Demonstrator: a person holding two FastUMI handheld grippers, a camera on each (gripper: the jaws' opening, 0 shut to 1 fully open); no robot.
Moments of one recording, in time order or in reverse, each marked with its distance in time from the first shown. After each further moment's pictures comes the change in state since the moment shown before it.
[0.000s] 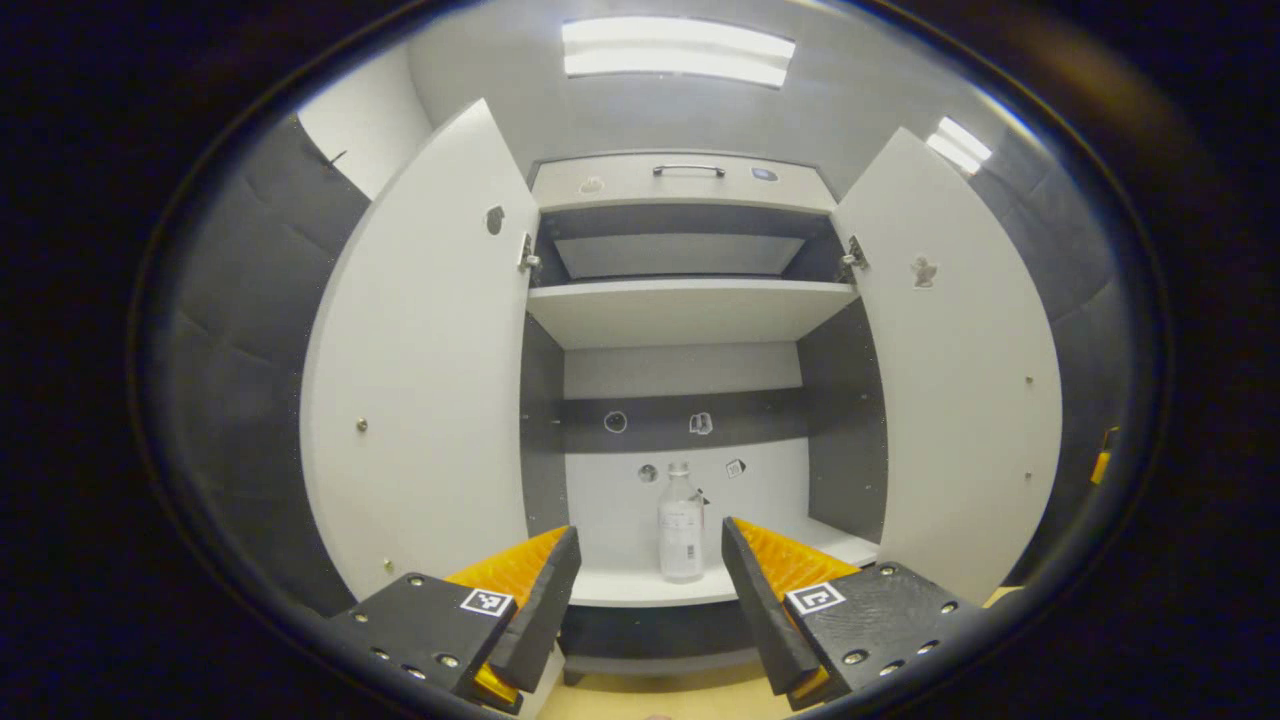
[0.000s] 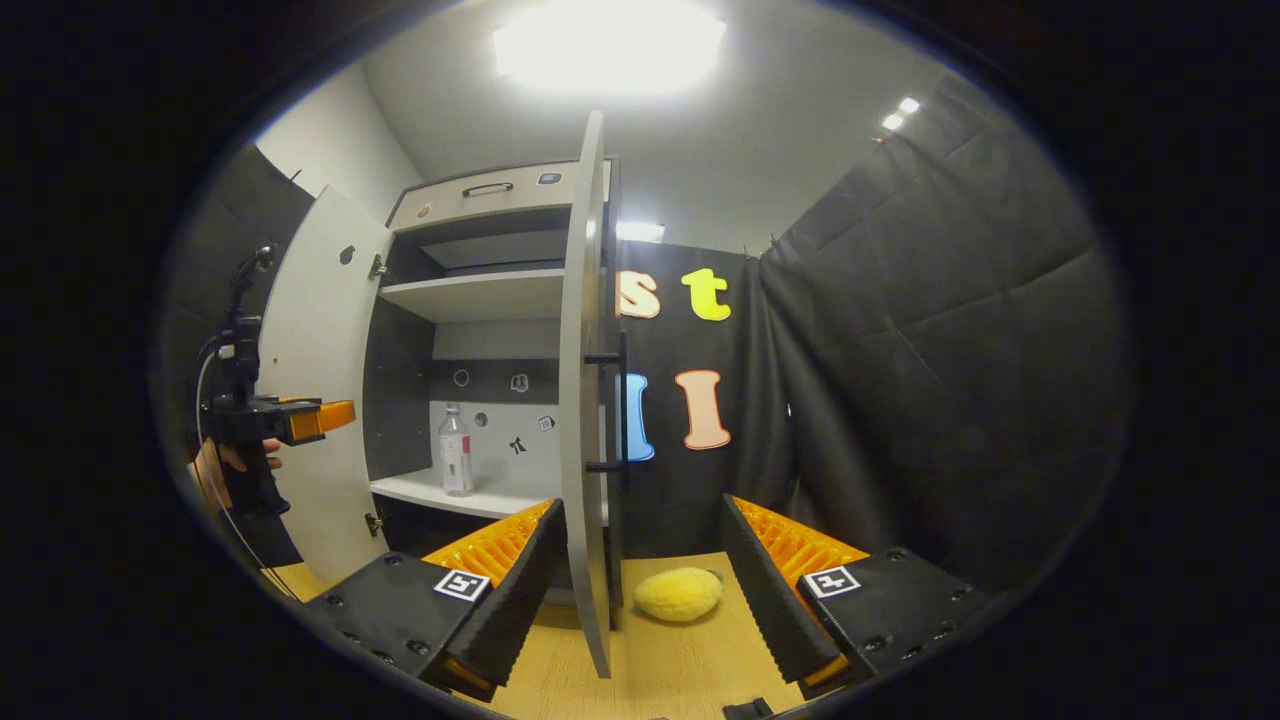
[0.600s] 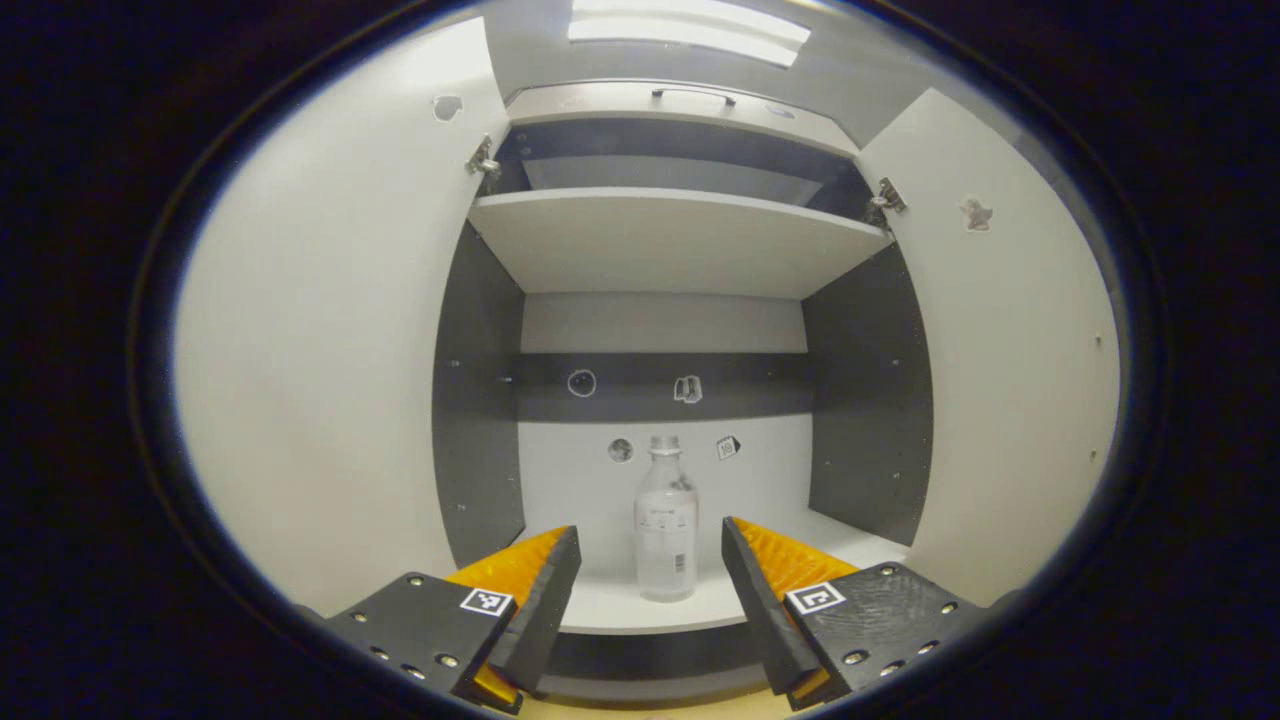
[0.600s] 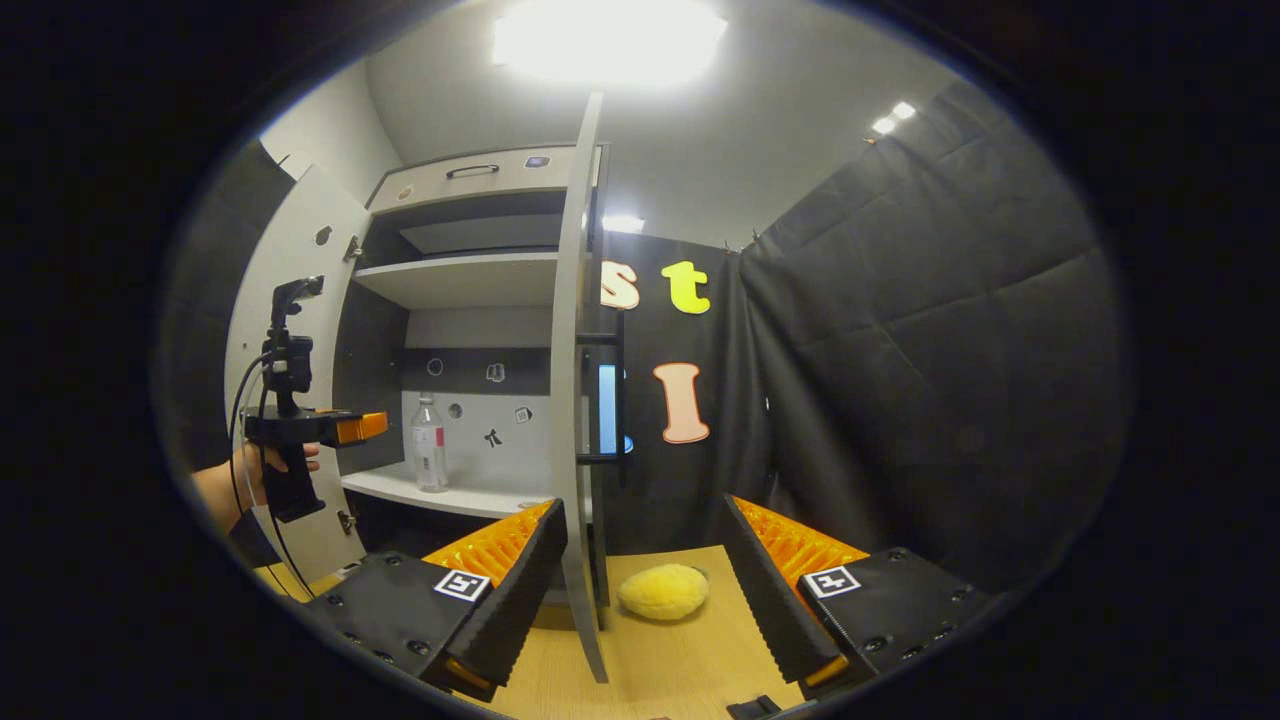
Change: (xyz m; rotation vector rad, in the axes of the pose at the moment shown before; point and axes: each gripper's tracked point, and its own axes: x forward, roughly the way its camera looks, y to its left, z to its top) left arm 0.115 -0.009 -0.067 -0.041 0.084 -0.085; right arm 0.019 0.002 -0.015 -0.033 0.023 -0.096
